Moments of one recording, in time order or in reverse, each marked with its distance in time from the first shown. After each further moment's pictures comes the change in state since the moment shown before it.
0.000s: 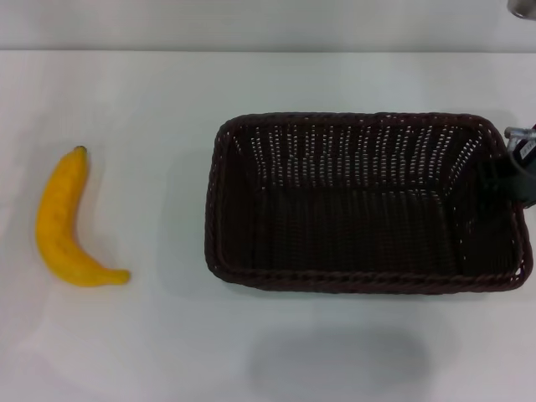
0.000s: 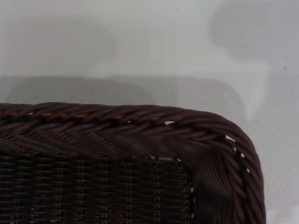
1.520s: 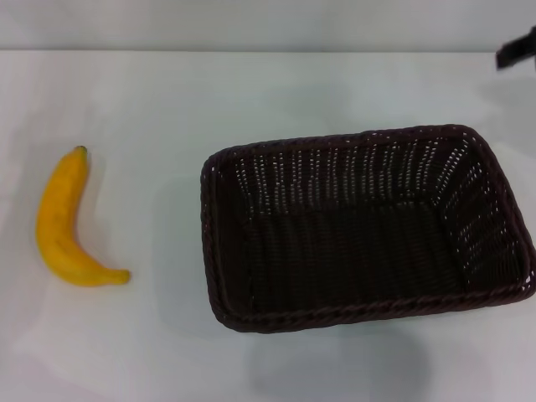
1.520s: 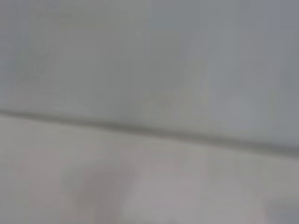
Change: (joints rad) left arm 0.011 -0.002 0.010 0.063 0.203 0.158 -0.191; right arm -0.113 -0.012 0.306 -0.215 0.081 -0.253 -0.492
